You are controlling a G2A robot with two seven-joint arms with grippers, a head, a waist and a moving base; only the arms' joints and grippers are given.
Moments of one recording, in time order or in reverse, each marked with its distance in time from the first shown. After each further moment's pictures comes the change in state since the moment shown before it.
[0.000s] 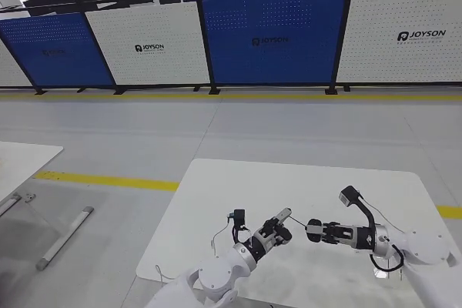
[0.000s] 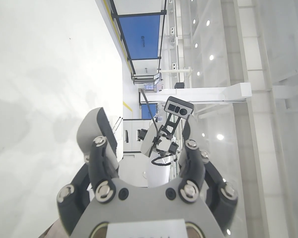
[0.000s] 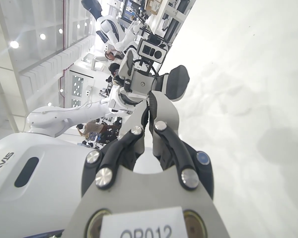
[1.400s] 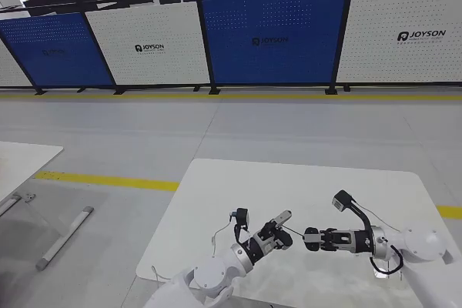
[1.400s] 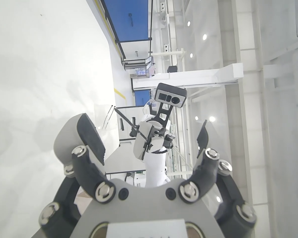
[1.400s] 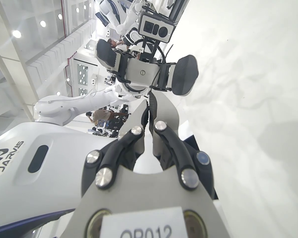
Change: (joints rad) left arm 0.017 -0.006 -0.041 0.043 0.017 -0.123 -0.162; right arm 0.021 -0.009 -0.023 0.015 0.039 0.039 0.118
